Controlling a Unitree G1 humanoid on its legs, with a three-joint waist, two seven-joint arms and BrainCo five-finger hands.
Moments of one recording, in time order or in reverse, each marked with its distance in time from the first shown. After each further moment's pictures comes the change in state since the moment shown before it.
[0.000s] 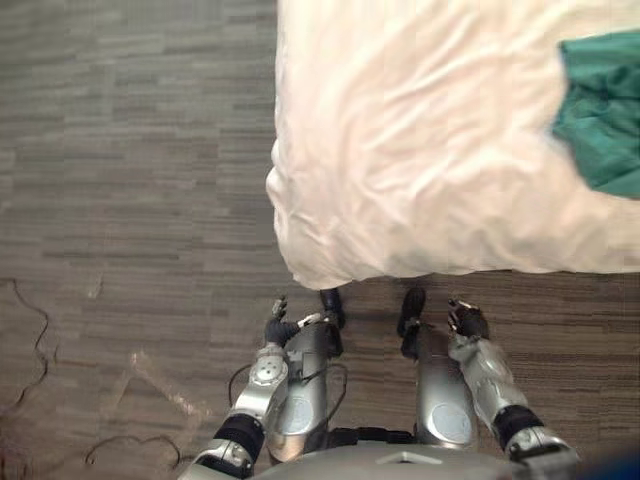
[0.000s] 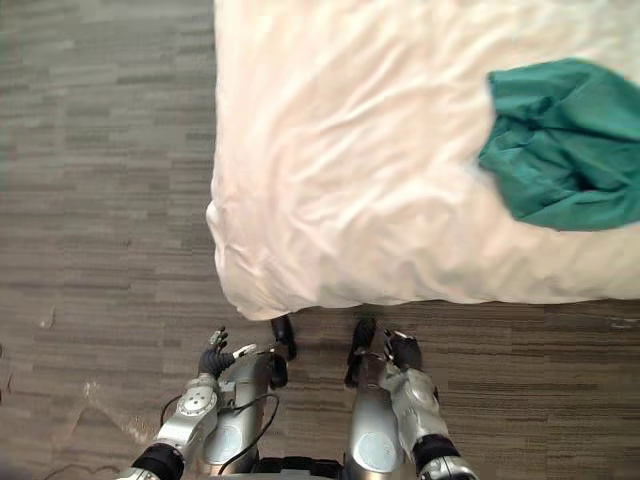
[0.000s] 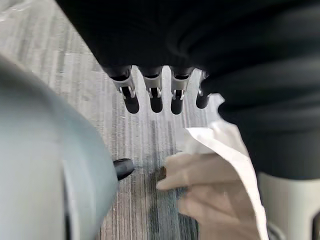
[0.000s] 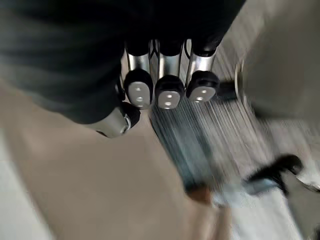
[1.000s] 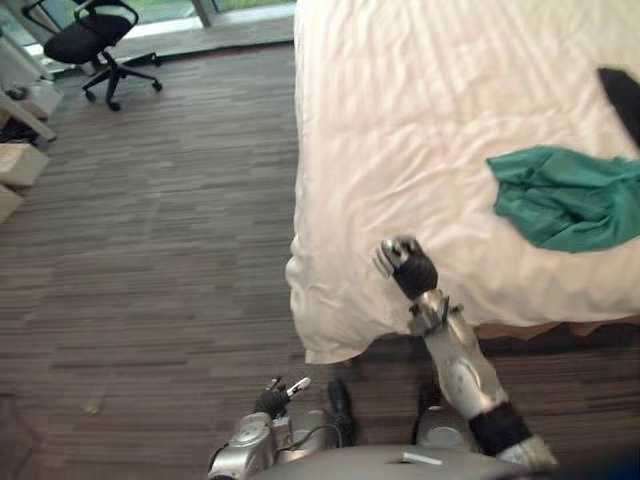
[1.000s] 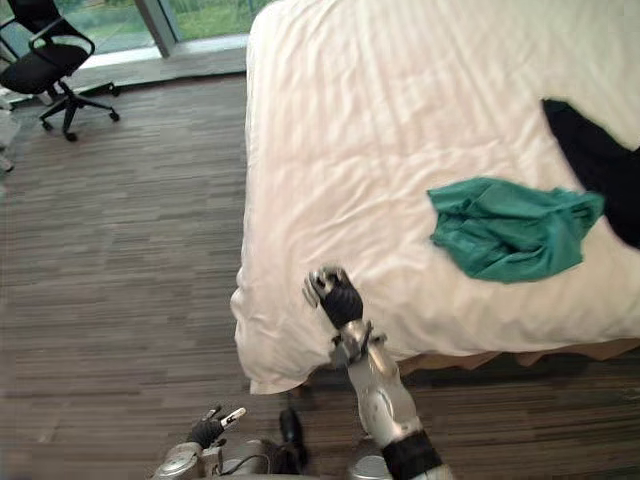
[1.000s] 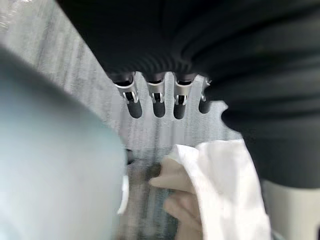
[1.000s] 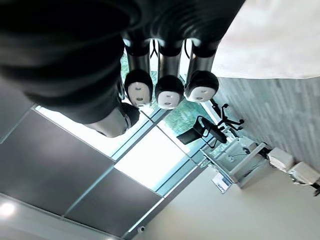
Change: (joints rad) left arm 0.116 -0.006 -0.019 0.048 -0.292 0.179 -0.206; right arm -0.237 0.067 0.252 -0.643 0.109 0.068 0.224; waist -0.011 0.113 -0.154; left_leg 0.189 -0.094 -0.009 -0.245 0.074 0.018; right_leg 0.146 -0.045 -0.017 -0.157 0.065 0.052
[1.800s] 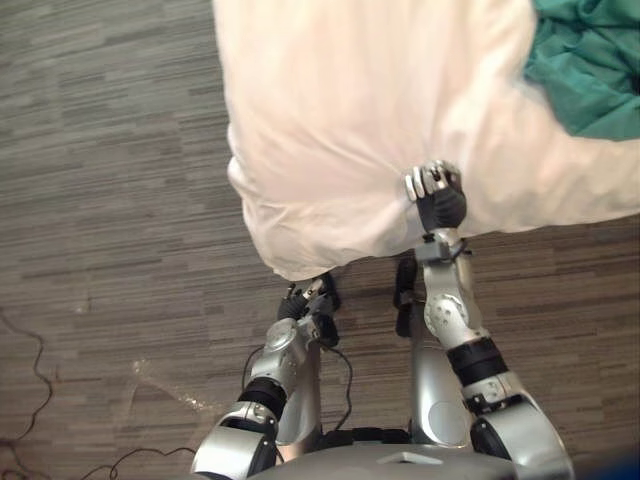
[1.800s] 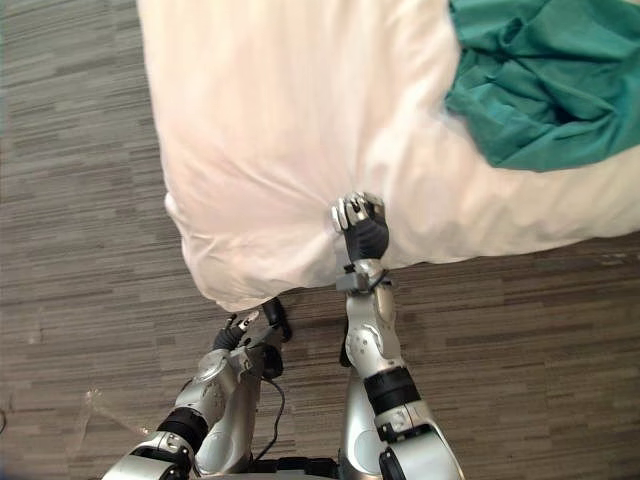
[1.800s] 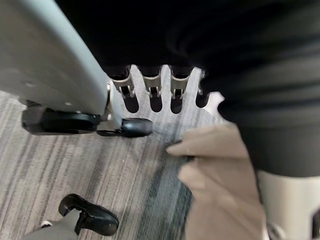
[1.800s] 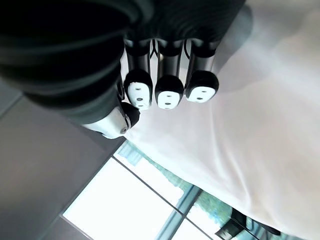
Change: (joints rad) left arm -0.340 -0.114 0.176 0.021 -0.071 -0.072 0.164; right arm 0.073 0.087 -0.239 0.074 0.157 -0.237 0.027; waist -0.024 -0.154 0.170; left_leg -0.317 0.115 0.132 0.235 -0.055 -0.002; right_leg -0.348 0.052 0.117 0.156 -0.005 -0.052
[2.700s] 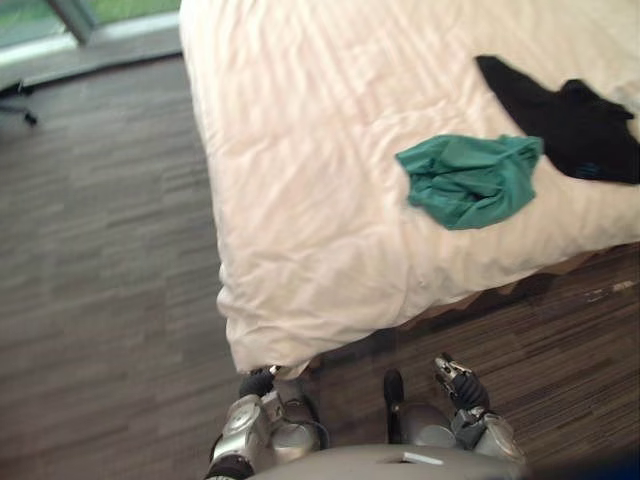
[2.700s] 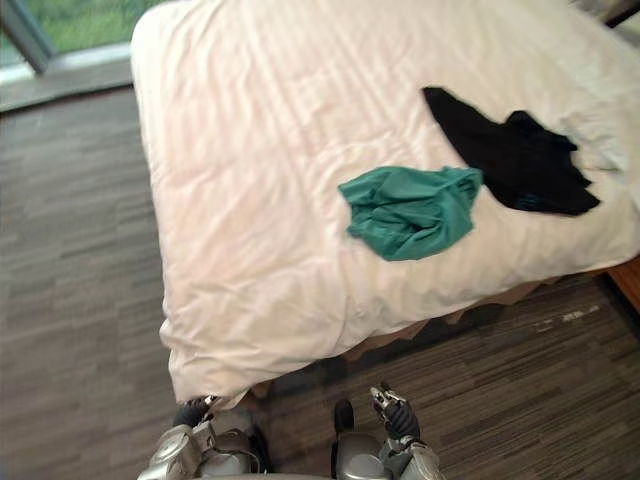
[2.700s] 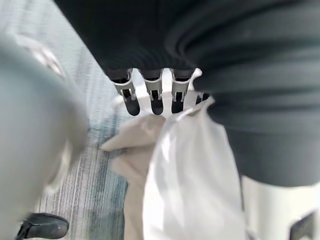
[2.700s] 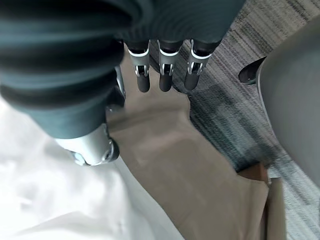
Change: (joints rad) left arm 0.340 0.019 0.155 0.105 0.199 -0.068 -0.162; right arm 0.399 -0.047 -0.144 0.602 -0.491 0.185 0.015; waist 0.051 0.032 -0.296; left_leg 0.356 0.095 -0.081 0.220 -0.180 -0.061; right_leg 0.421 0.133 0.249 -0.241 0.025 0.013
